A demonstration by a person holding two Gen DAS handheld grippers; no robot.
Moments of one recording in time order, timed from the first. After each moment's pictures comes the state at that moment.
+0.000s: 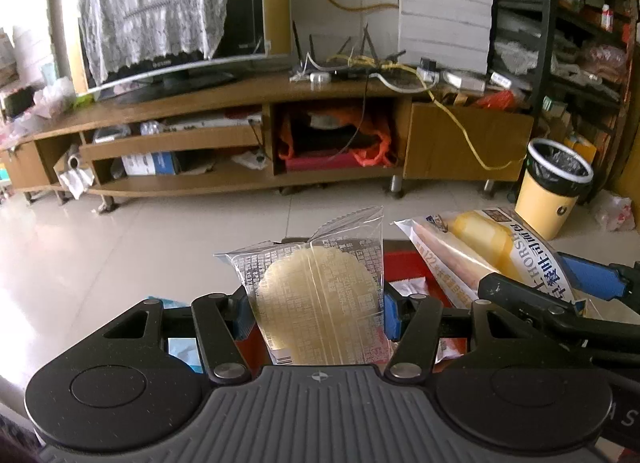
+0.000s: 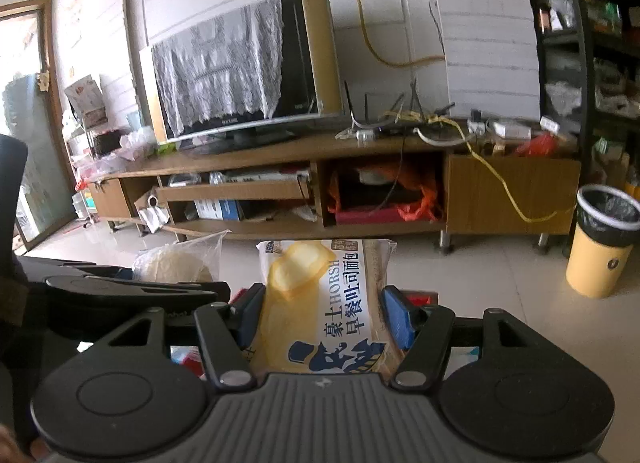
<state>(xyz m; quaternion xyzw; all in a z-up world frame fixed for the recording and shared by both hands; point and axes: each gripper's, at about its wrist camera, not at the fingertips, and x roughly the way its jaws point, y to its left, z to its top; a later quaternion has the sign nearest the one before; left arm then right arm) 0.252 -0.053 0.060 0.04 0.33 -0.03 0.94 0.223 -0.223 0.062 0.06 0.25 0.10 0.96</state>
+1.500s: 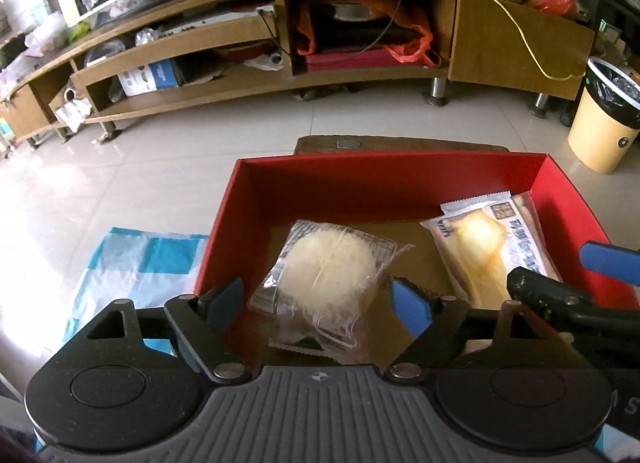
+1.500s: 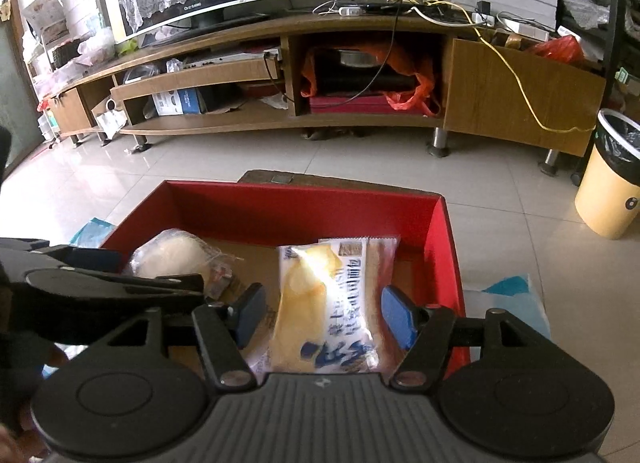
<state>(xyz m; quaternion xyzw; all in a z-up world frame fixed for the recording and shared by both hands) 0.328 -0.049 -0.046 0.06 0.45 0.02 0.89 0.327 -0.218 -0.050 0.03 0.39 0.08 0.92</state>
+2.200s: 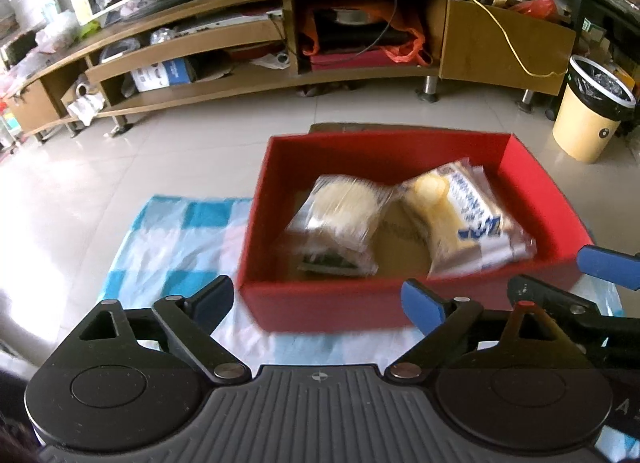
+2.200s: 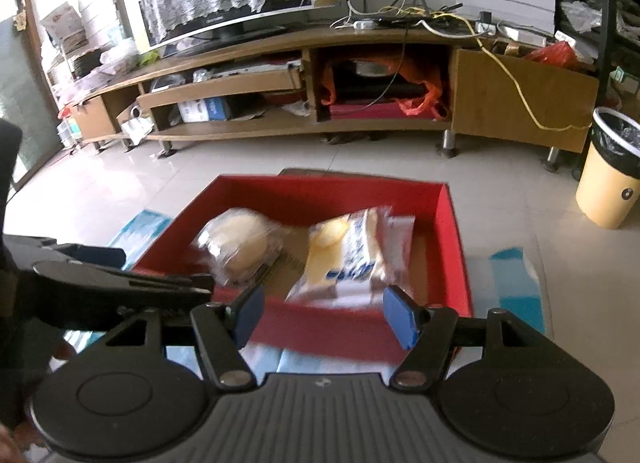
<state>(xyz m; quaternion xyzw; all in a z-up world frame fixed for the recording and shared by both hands) 0.257 -0.031 -0.015 0.05 0.45 0.01 0.89 0.250 -0.207 -0.016 0.04 0.38 0.10 0.92</state>
